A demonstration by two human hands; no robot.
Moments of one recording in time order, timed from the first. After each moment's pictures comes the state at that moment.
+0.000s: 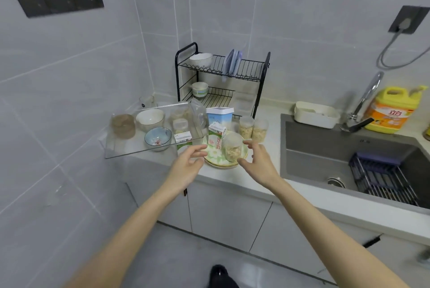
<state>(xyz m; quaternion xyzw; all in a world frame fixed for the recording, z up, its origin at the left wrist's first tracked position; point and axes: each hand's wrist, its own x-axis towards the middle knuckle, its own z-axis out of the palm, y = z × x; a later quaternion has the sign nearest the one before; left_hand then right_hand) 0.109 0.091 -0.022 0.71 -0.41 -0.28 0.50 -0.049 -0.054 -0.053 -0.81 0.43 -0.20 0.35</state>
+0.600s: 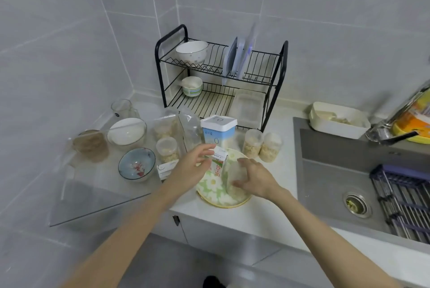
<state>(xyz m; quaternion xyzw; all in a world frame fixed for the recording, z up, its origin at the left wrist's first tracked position) 0.217 -0.086 -0.058 0.69 -0.46 -0.35 0.43 0.048 -0.215 -0.118 -0.85 0.44 0.01 0.30</state>
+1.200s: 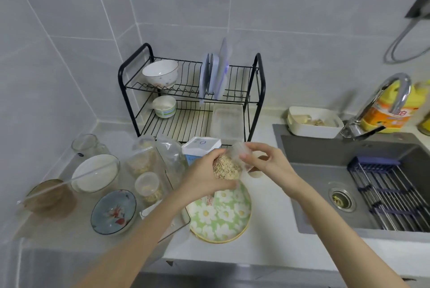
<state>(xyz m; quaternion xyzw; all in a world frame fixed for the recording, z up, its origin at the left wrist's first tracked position) 0.227 -0.180 -0.045 0.67 -0.58 -0.34 0.33 0.047 -0.243 -0.015 -0.66 0.44 -0.27 0.54</state>
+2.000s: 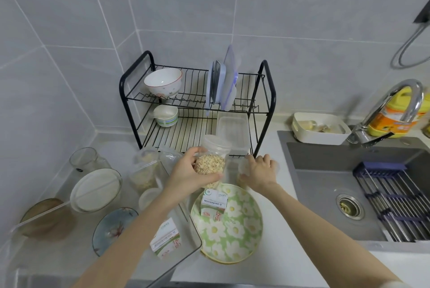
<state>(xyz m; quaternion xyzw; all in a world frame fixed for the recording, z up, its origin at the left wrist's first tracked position) 0.288 -0.200 -0.047 0.67 -0.46 -0.41 0.42 0.103 -0.324 -0.131 -0.80 0.59 0.05 0.07</state>
